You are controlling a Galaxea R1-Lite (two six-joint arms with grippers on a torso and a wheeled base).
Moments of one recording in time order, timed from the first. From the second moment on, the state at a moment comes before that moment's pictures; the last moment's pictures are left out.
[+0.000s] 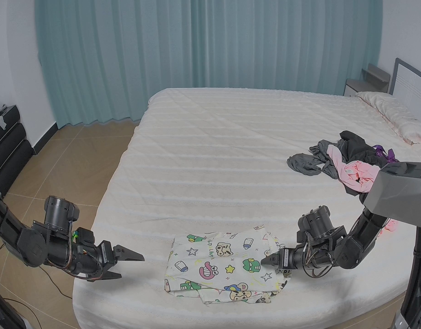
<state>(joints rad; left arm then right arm) -0.12 1.81 -0.44 -0.37 -0.56 -0.62 0.45 2.21 -0.65 -0.60 0.10 0.53</state>
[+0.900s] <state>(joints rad) -0.42 2.17 -0.71 -0.52 -0.20 -0.62 0.51 2.26 -0.73 -0.60 0.11 0.58</state>
